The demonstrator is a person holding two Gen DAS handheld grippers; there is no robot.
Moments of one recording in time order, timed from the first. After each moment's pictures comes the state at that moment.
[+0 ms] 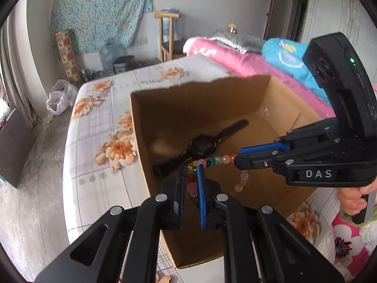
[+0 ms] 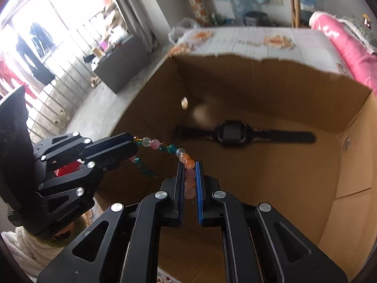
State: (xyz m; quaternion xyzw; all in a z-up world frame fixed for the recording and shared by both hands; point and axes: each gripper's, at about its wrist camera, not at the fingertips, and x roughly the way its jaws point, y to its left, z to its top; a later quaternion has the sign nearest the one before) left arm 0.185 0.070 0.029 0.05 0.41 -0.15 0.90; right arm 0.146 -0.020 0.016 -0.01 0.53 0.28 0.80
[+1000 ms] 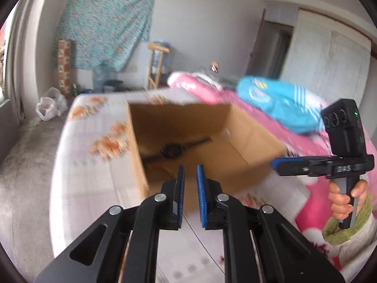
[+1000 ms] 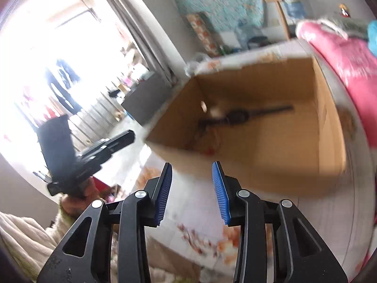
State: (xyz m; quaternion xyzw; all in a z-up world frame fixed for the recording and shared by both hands) left arm 0.070 0.090 0.039 -0.04 0.31 -0.21 0.93; right arm 0.028 -0.103 0.043 0.10 0.44 0.31 0.84
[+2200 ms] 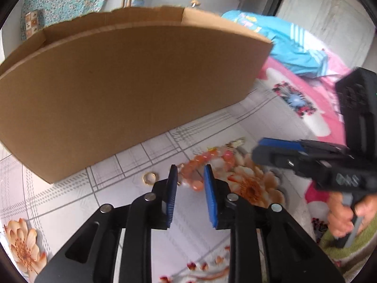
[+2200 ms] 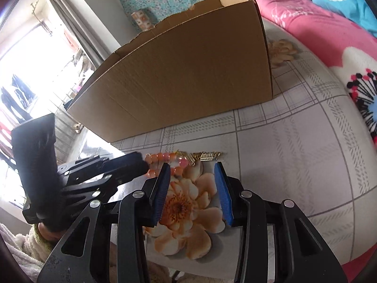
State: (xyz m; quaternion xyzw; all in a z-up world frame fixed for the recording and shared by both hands) left arm 0.114 -0.031 -0.062 0.00 0.45 -0.25 0.86; right arm 0.026 -0.159 -0.053 0.13 0.47 0.18 0.86
